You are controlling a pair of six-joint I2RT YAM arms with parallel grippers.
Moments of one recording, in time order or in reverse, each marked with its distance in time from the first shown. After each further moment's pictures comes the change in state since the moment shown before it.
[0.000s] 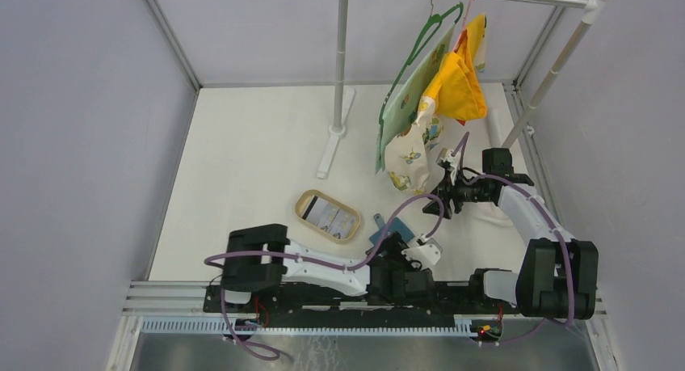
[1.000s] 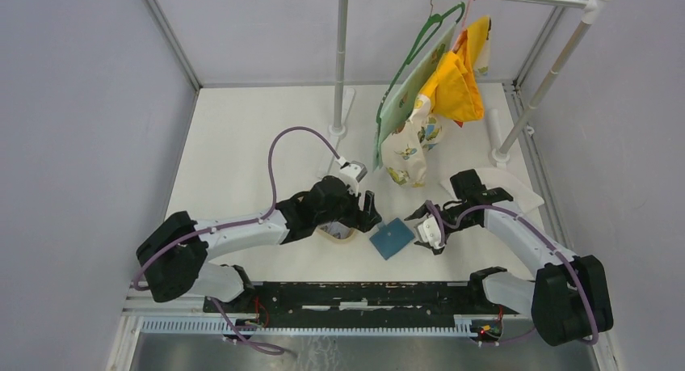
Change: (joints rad) left arm 0.629 -0.590 -0.566 0.602 0.817 -0.027; right arm 0.307 -0.124 -0.105 -0.229 0.043 -1.094
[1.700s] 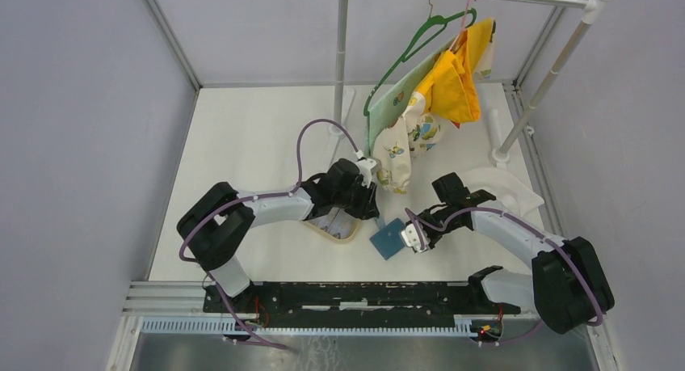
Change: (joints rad) left arm 0.118 0.315 0.184 -0.042 0.248 0.112; right arm 0.150 0.067 -0.042 0.165 0.164 0.167
